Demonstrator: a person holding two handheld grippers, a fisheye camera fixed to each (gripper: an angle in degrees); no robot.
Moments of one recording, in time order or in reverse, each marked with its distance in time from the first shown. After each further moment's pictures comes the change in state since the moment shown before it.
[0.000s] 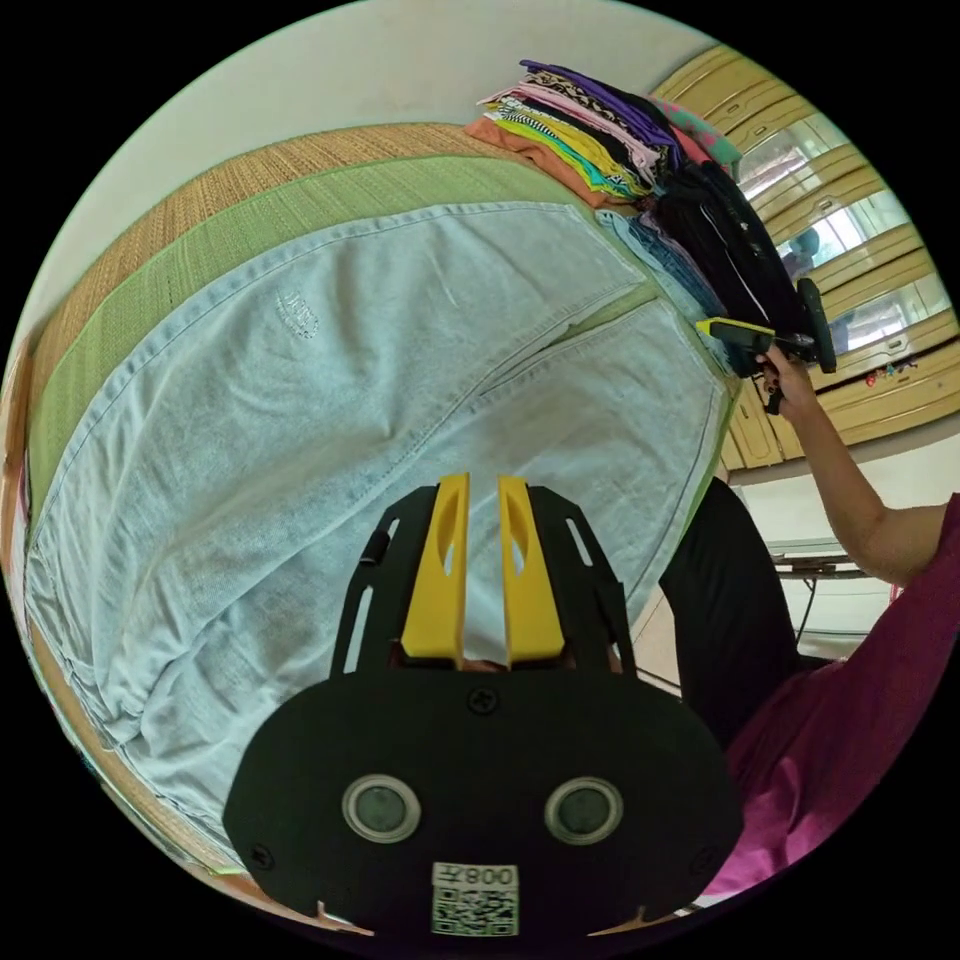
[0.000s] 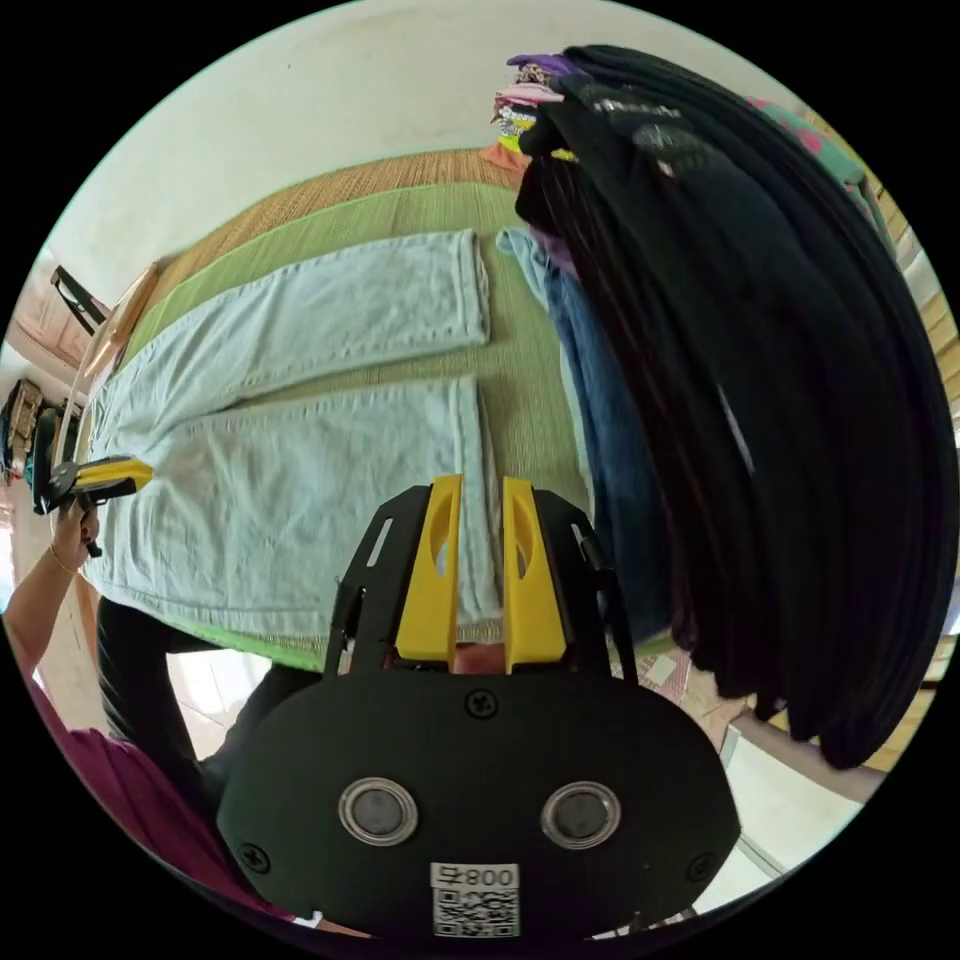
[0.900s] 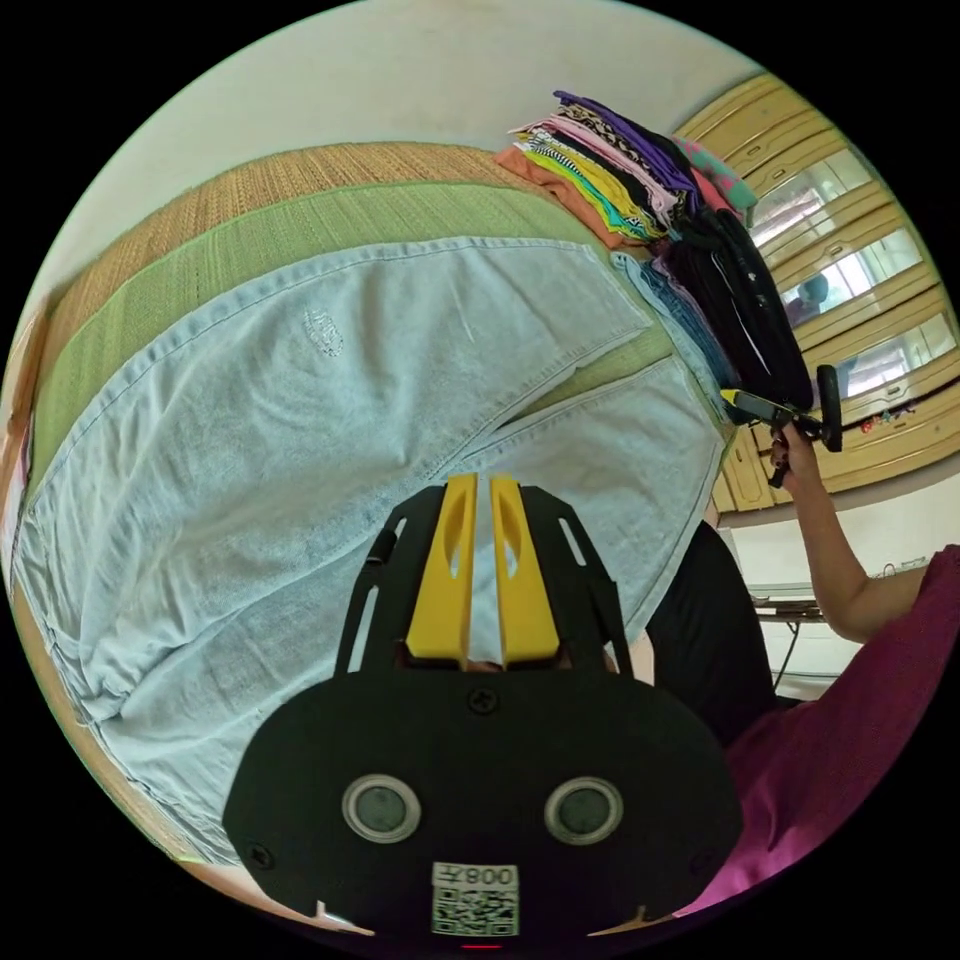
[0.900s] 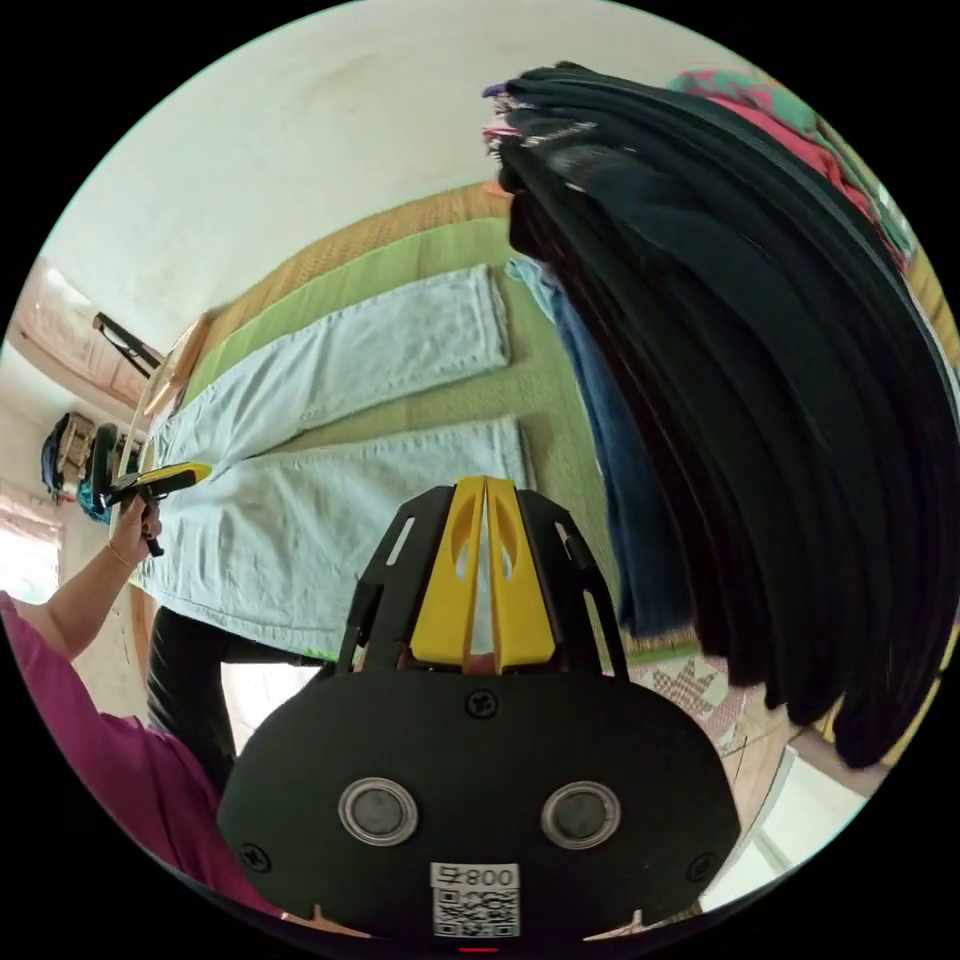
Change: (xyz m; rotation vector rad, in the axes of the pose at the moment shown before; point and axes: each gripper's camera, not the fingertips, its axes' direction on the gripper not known) left arm -0.065 0.074 0.015 0.101 0.024 -0.099; right arm 0.021 0.045 0.002 0.065 -0.195 0.083
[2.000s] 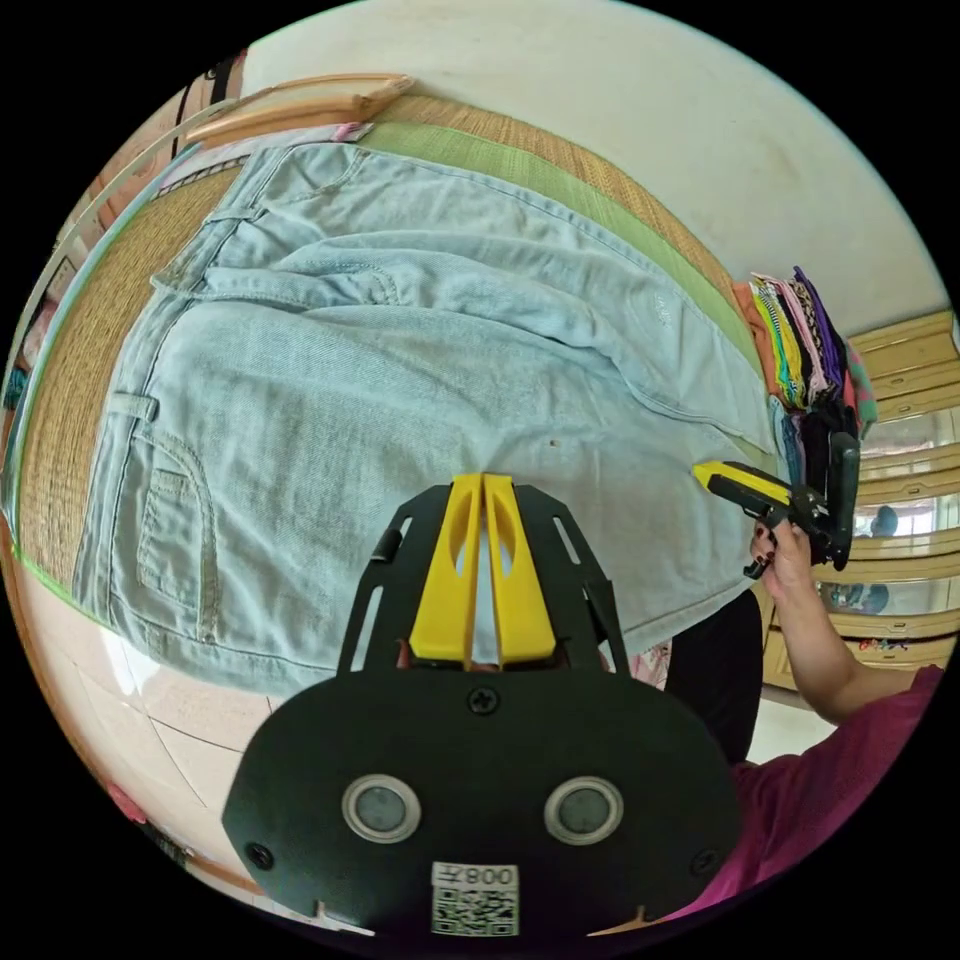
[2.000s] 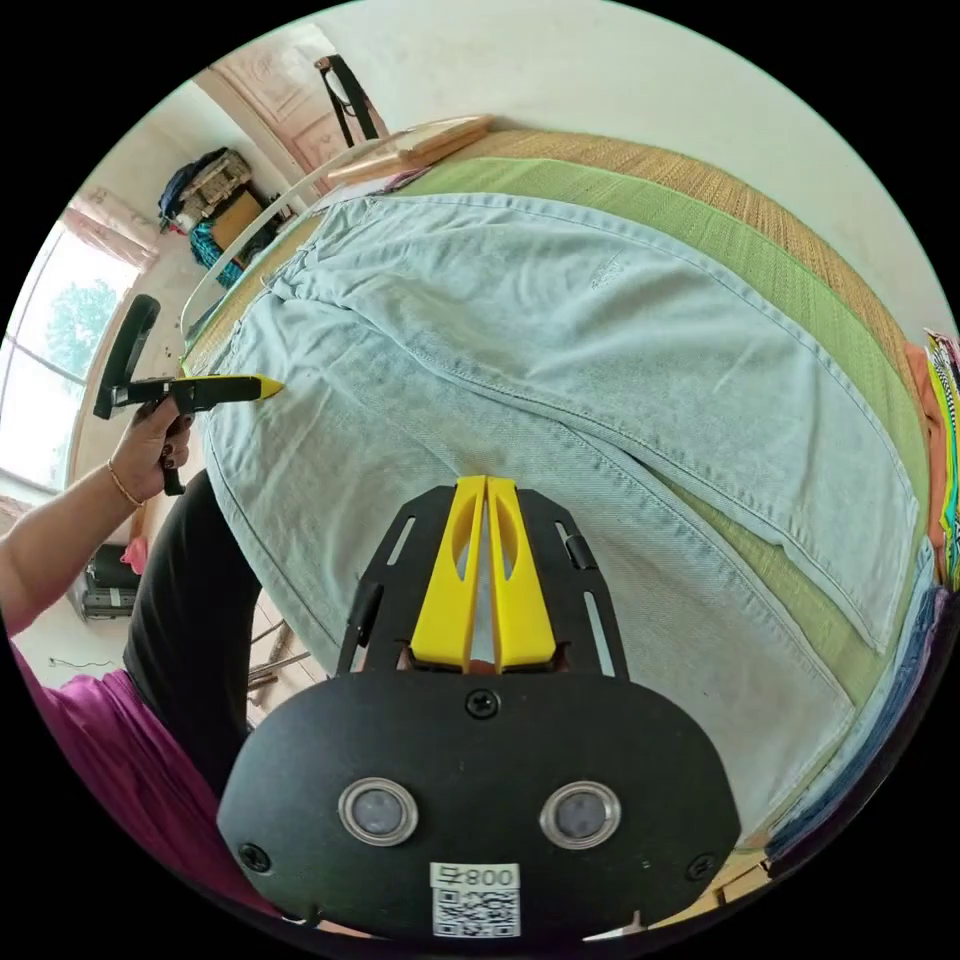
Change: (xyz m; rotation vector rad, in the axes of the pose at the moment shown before) left arm -0.304 0.387 -0.054 0.116 -0.095 -0.612; right arm -0.491 -0.005 0.215 -0.246 -0.183 -0.666
